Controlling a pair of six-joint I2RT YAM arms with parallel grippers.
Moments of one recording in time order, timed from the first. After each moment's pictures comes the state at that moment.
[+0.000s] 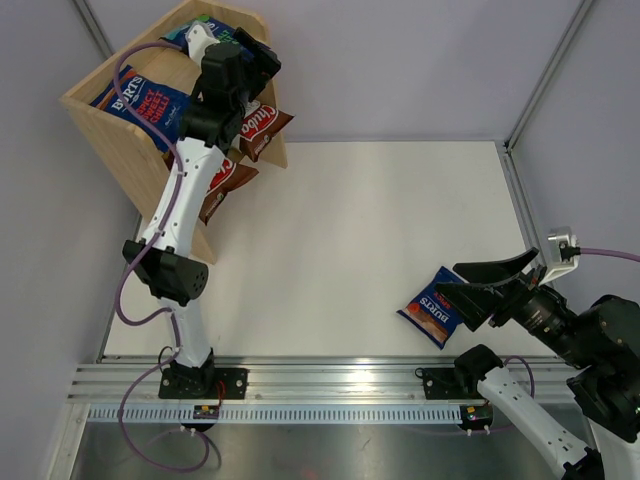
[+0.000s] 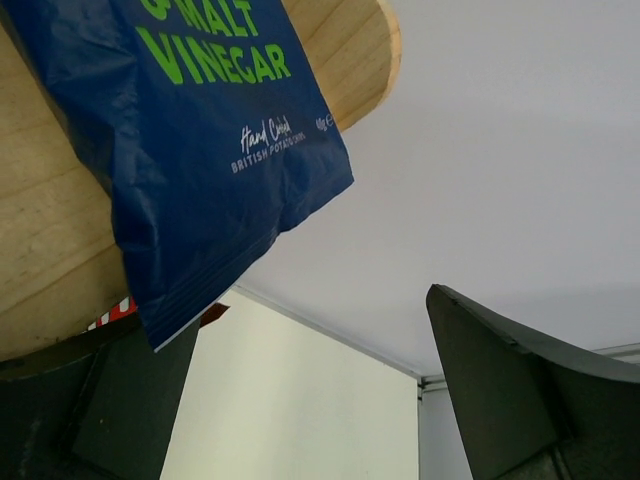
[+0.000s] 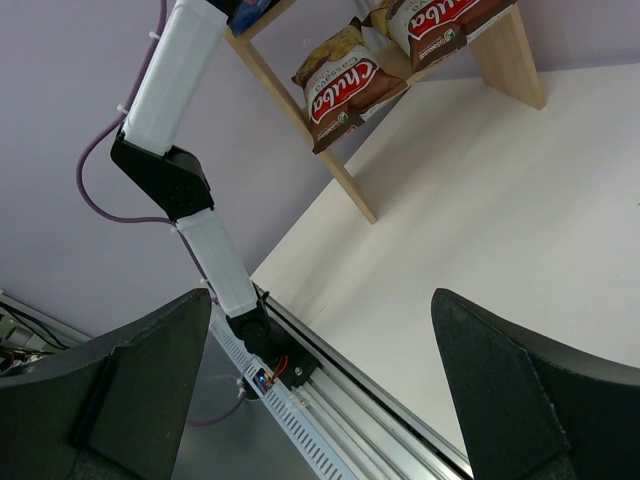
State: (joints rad) left arm -0.31 1.95 2.34 -0.53 -0.34 -0.85; right arm 0.52 0.39 1.20 -0.72 -0.28 0.61
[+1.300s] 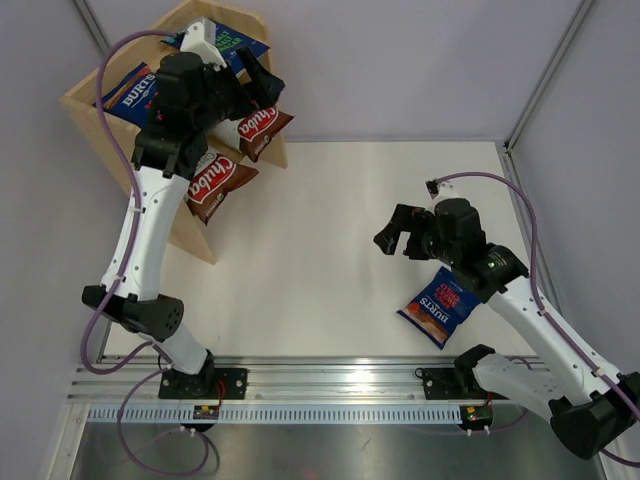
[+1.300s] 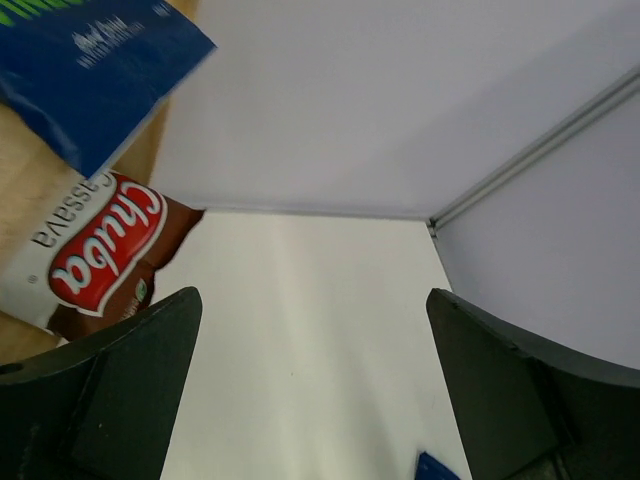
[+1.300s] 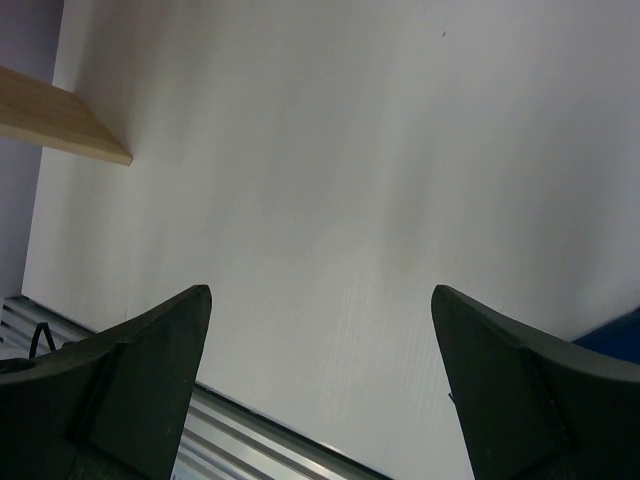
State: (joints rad) left arm -0.29 1.63 2.16 -0.63 0.07 -0.52; right arm 0.52 0.98 0.97 -0.53 -0.04 0.57
